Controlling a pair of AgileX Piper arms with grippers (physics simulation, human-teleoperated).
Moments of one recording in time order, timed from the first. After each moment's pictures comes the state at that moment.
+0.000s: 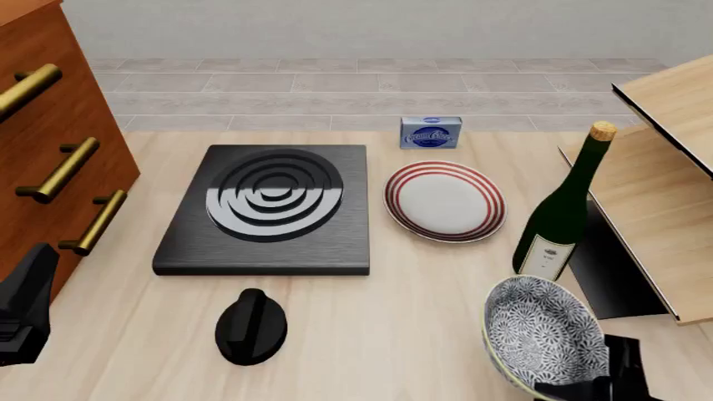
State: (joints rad) left arm 0.00 0.03 0.00 -0.03 0.00; right arm 0.63 0.58 0.00 0.28 -0.95
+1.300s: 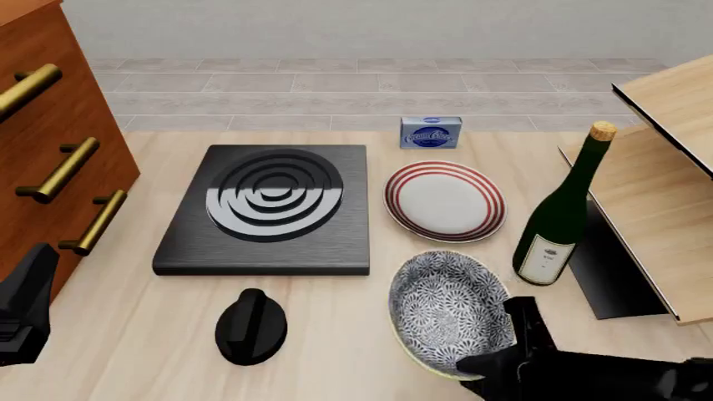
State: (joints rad) left arm 0.00 0.03 0.00 -0.03 0.00; right arm 0.88 0.97 -0.22 0.11 -1.12
